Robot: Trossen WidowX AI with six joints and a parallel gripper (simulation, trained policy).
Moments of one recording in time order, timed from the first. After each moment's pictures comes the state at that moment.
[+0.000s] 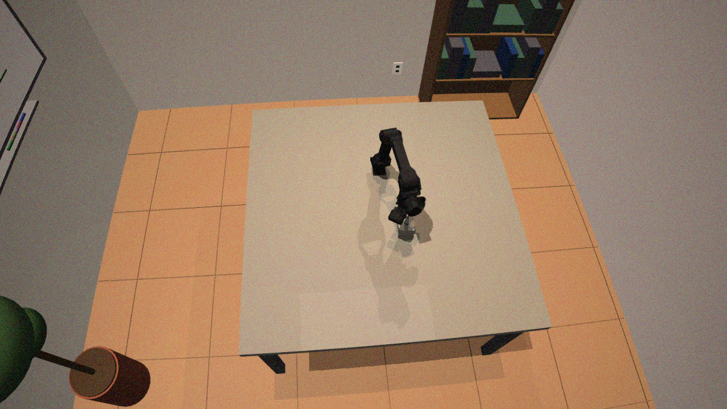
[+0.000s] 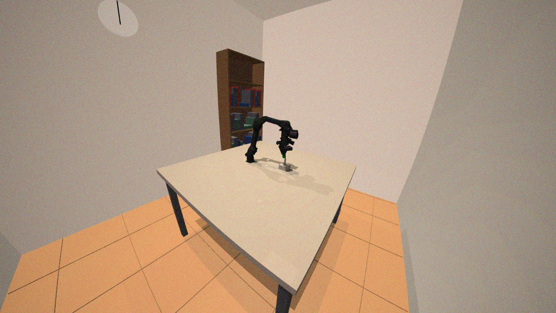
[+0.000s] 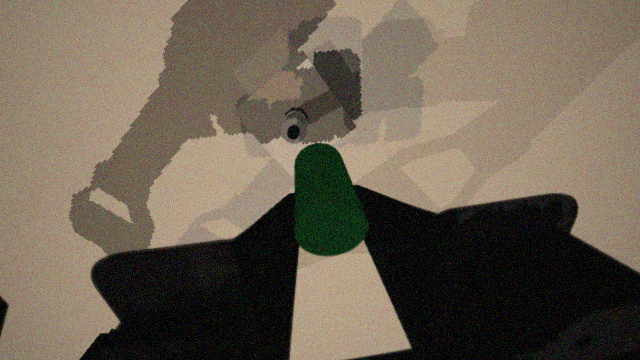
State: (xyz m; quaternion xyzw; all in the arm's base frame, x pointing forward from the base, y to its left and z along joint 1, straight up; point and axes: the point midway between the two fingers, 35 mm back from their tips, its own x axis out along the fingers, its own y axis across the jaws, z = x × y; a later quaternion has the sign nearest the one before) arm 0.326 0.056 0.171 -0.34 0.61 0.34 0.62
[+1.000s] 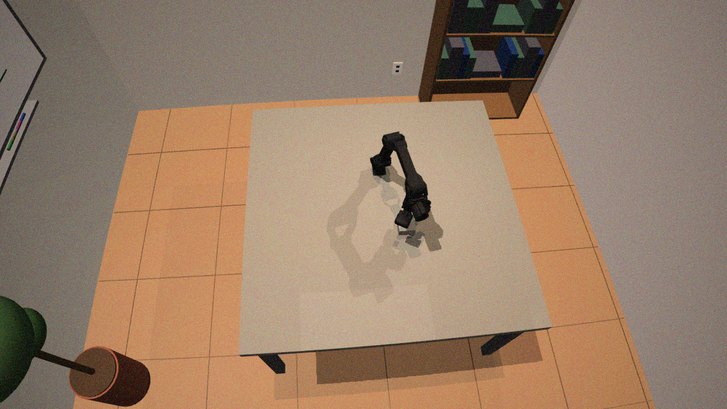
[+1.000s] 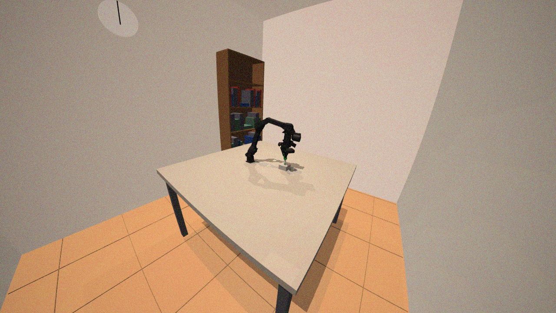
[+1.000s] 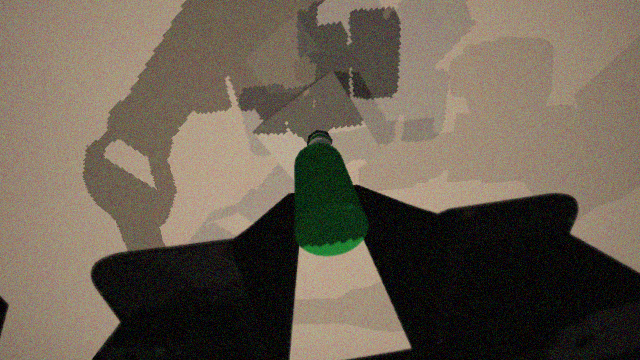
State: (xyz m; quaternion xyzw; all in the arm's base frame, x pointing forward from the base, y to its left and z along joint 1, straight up) arm 0.328 0.080 0.148 -0.35 0.63 0.37 0.59
